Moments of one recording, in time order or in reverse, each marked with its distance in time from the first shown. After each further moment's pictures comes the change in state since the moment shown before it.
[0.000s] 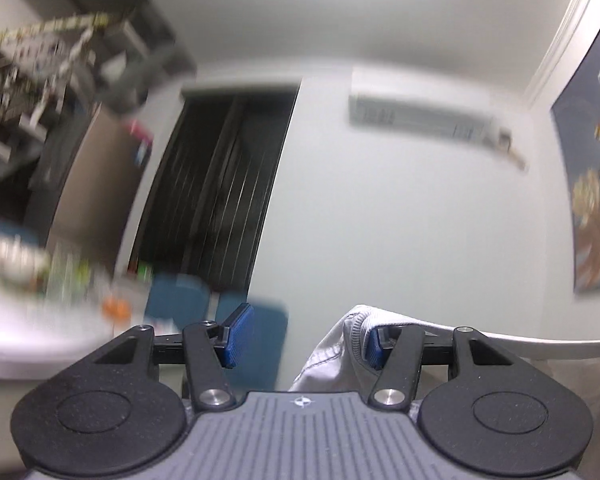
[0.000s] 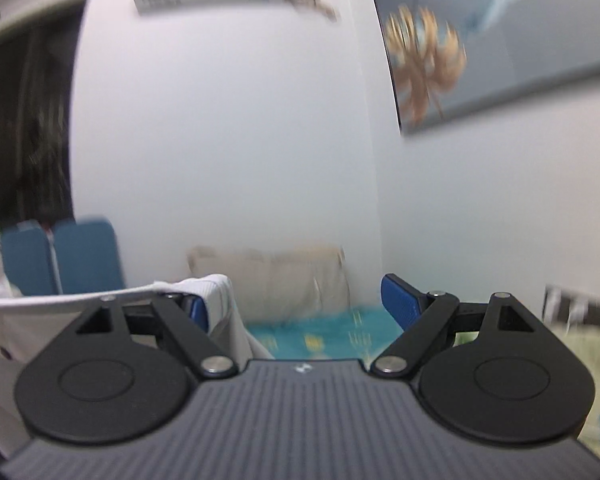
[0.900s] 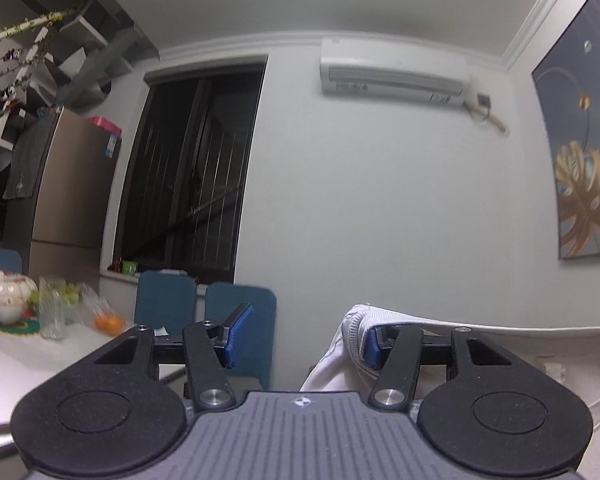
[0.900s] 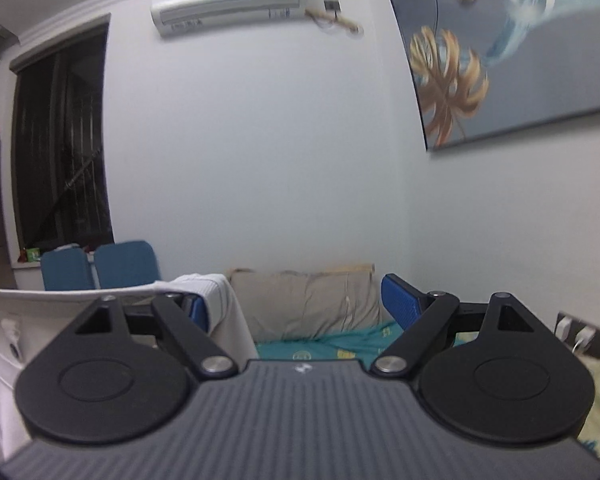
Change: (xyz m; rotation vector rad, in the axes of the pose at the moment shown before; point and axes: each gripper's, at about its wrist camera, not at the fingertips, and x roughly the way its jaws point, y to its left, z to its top) left arm 0.056 -0.010 0.039 0.079 0.187 -0.047; right arm -0.005 0.005 0.043 0.020 0.084 0.084
